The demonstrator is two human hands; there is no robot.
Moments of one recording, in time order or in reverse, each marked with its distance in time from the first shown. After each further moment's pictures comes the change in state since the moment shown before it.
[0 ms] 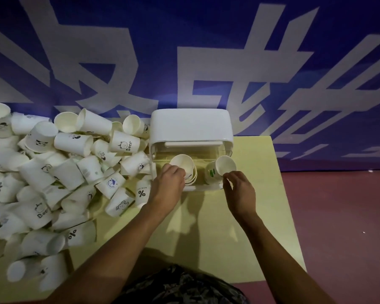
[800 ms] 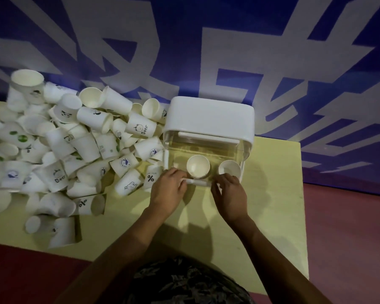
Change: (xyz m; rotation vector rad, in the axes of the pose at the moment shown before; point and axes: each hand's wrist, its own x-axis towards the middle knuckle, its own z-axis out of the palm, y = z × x) left_hand -0.025 -0.004 0.037 -0.084 0.050 -0.273; right_hand 0.008 0.001 0.035 -0.016 -0.173 -0.278
